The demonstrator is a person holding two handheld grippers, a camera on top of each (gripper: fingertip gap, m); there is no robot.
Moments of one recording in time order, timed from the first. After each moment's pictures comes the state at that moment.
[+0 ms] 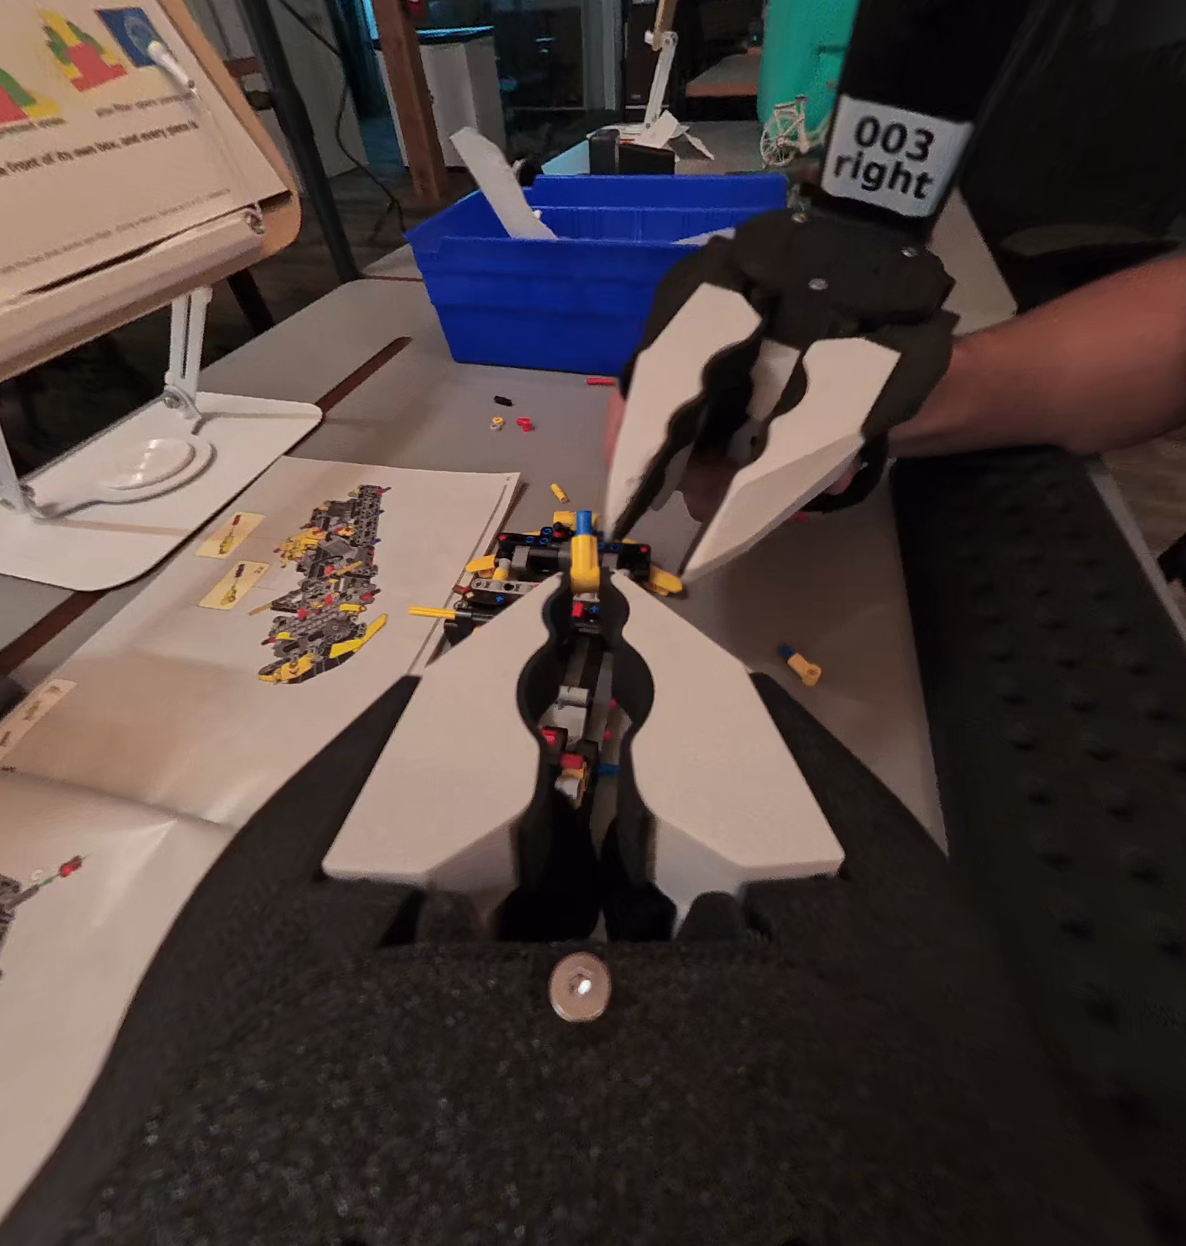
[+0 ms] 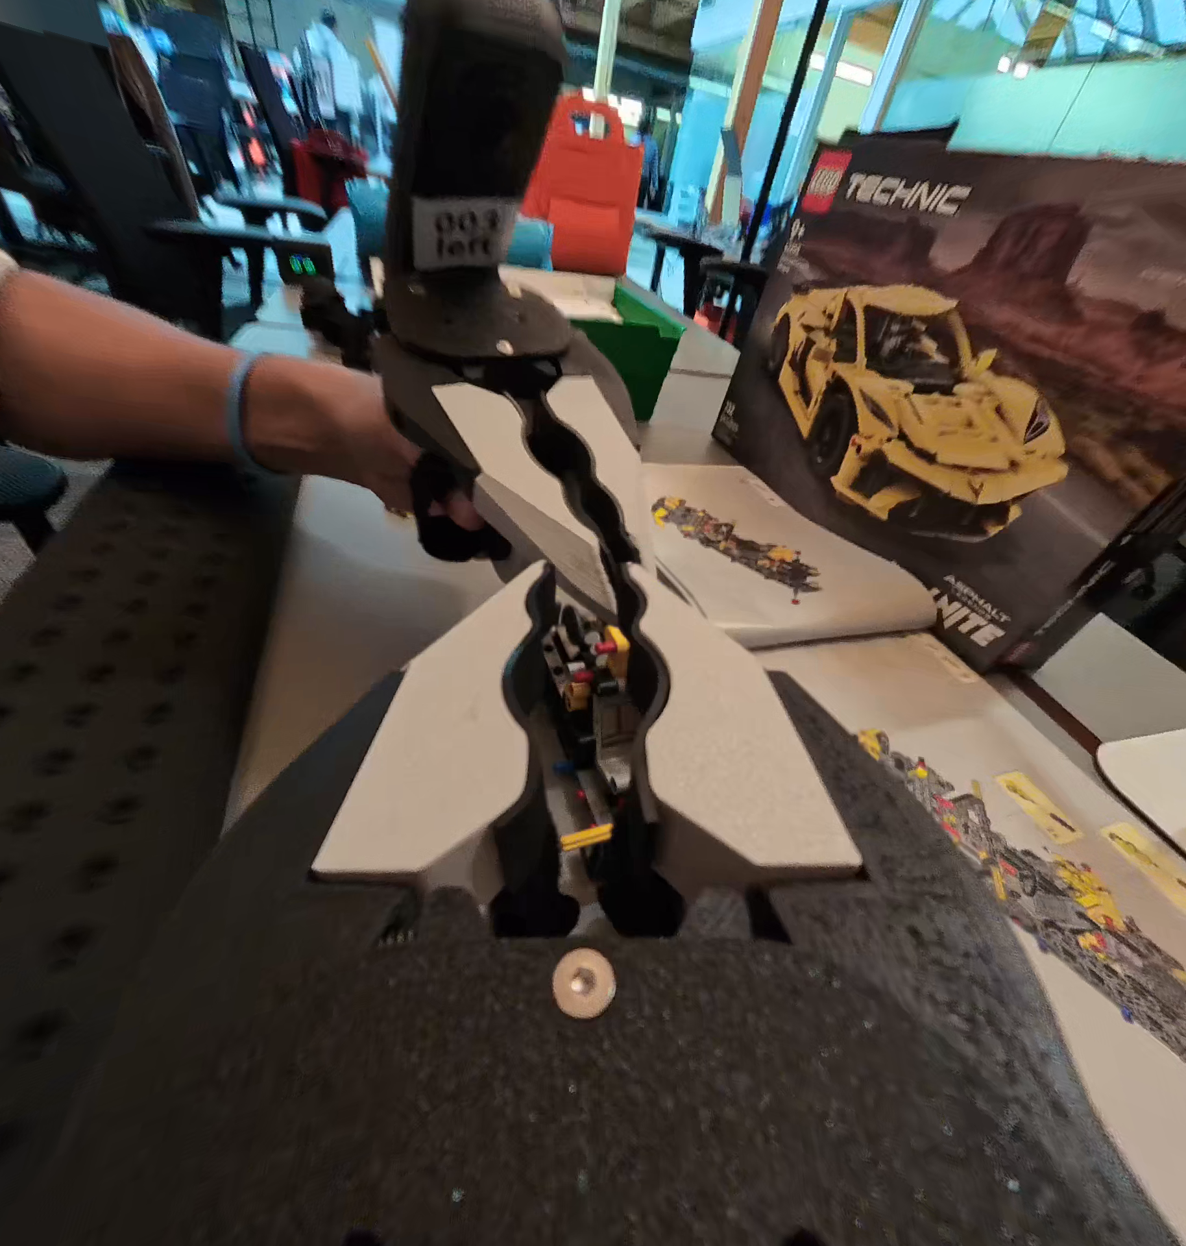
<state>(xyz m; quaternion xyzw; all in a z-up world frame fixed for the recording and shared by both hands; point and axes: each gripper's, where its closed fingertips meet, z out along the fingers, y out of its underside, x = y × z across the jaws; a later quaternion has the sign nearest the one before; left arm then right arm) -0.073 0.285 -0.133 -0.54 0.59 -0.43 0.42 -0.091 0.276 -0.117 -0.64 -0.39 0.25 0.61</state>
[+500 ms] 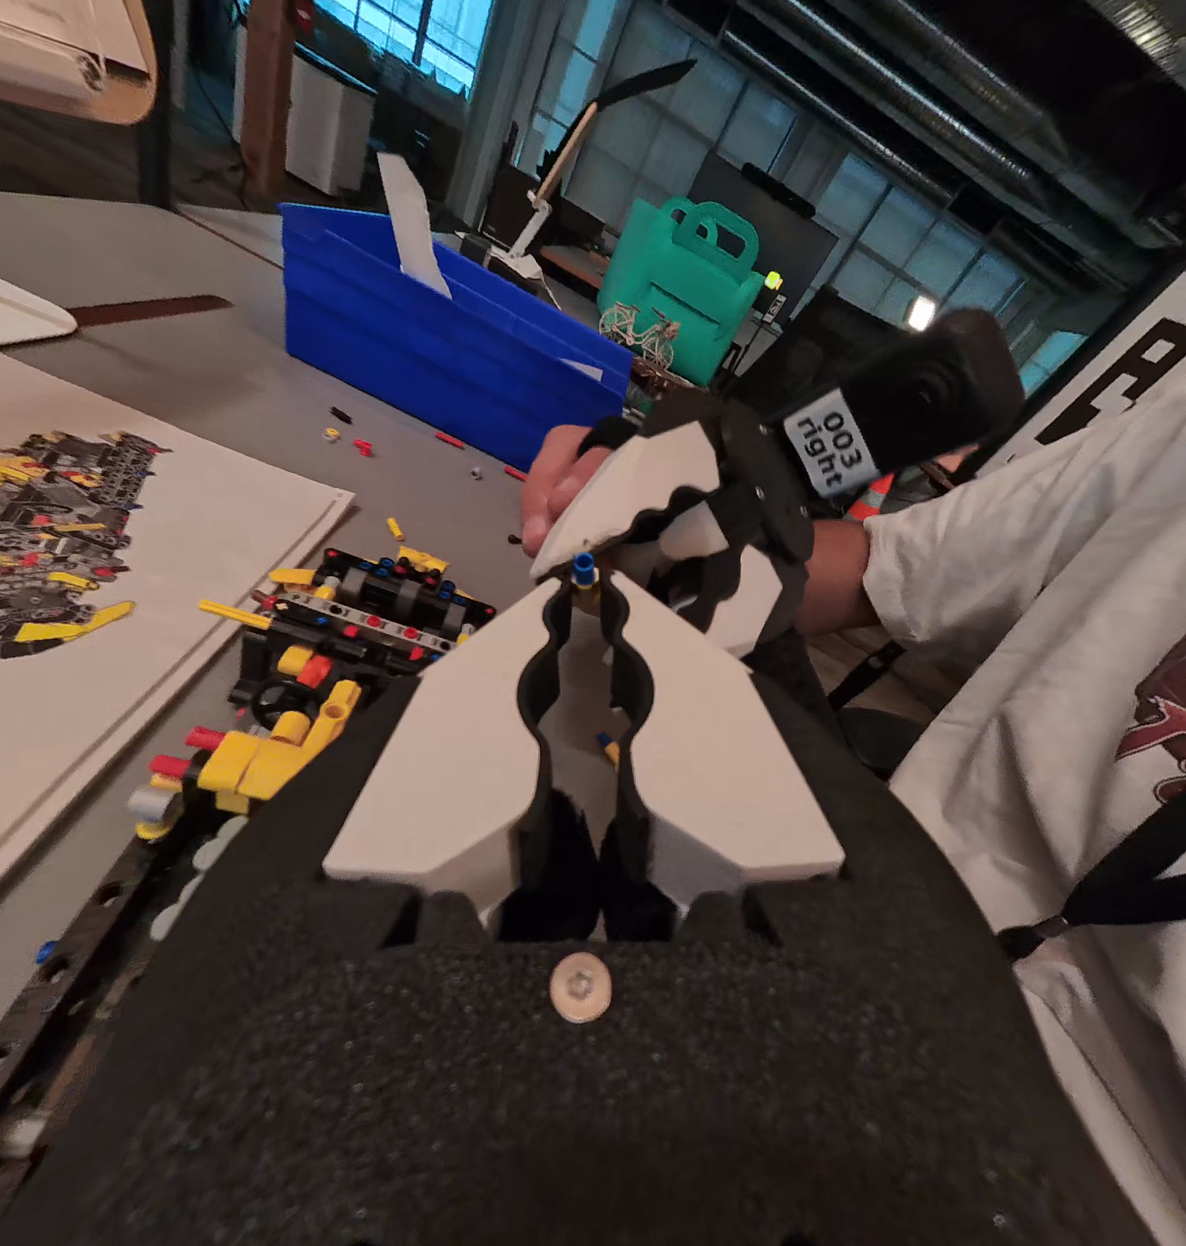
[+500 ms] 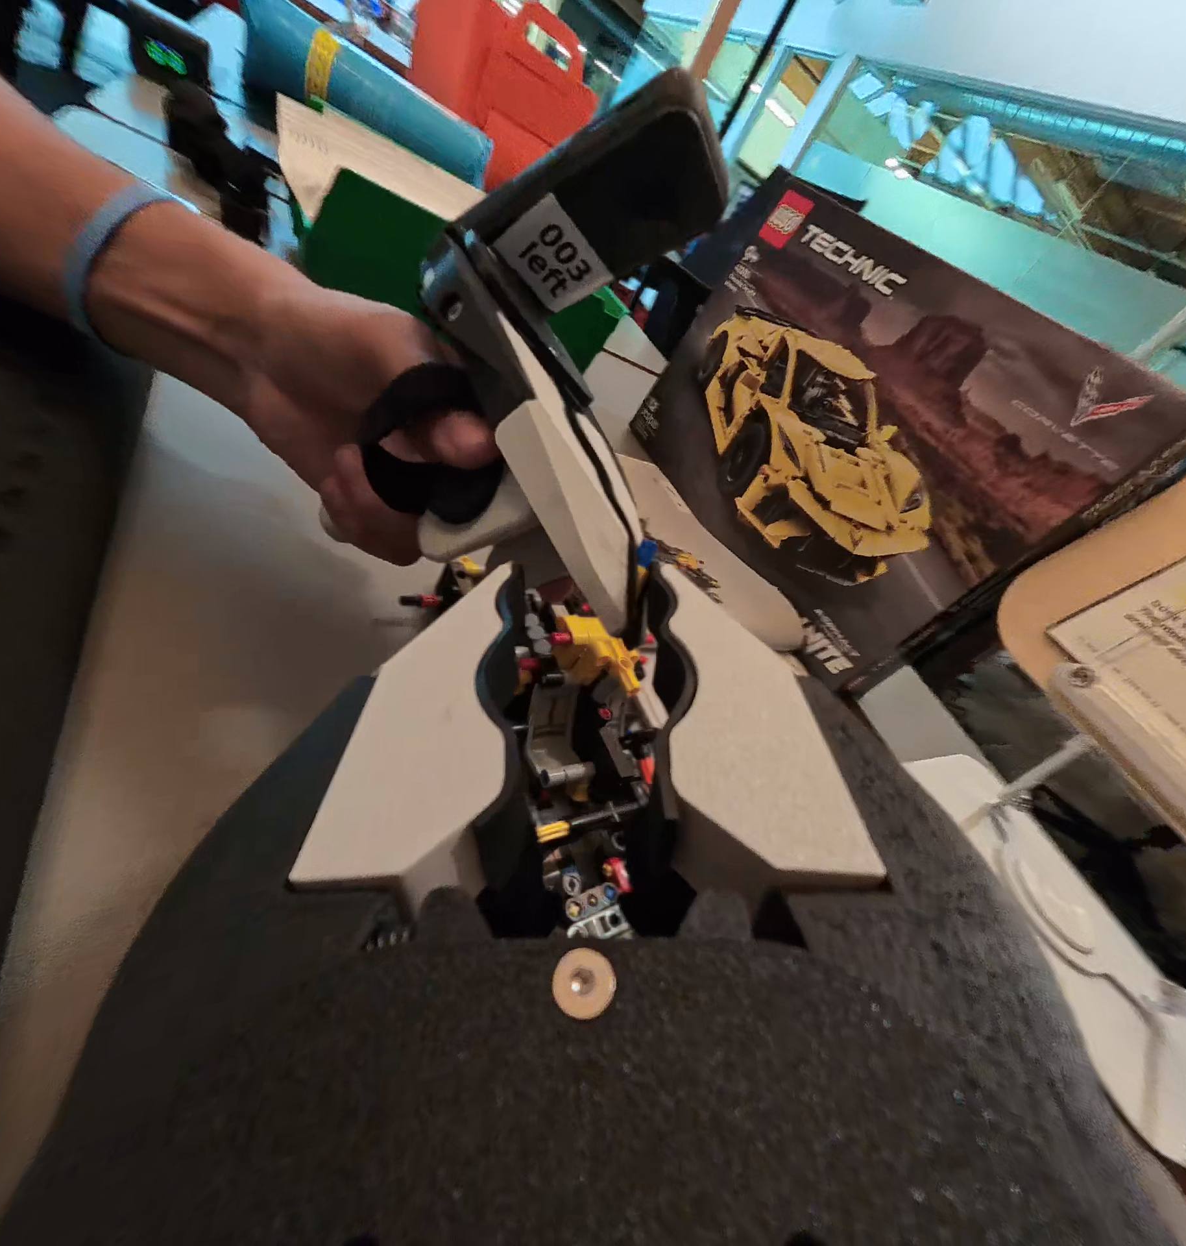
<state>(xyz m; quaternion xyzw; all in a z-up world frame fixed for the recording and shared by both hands) -0.064 0.264 -0.120 -0.56 0.47 -0.63 0.27 -0.098 0.280 -0.125 -0.61 -0.45 0.09 0.65</state>
